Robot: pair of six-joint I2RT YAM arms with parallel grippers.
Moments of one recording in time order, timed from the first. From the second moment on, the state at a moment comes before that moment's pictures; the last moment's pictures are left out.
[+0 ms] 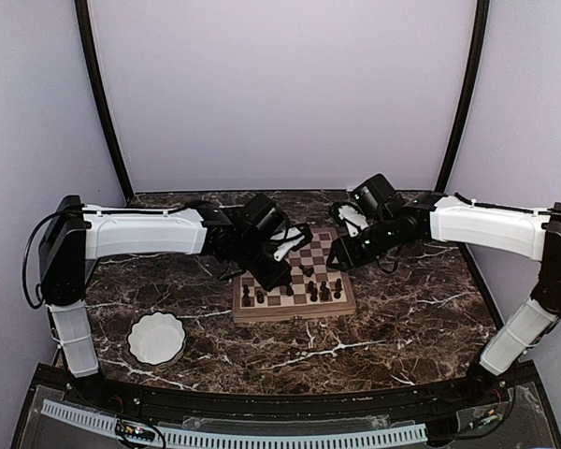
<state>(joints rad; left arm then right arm) -0.93 1.89 1.46 -0.55 0.08 0.01 0.72 1.57 1.19 -0.59 -0.11 0.24</state>
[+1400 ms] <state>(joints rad) -0.95 1.98 1.52 -0.63 0.04 0.03 0.71 1.61 1.19 -0.59 -0.10 0.23</state>
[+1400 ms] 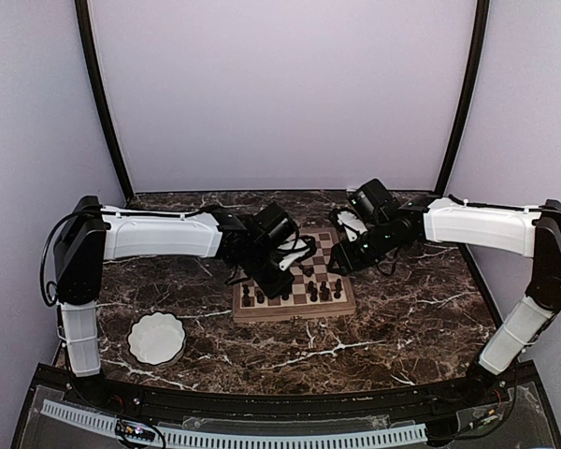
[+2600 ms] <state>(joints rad) -0.95 1.92 1.53 -0.67 0.05 -0.02 0.71 1.73 1.33 -0.62 -0.11 0.20</state>
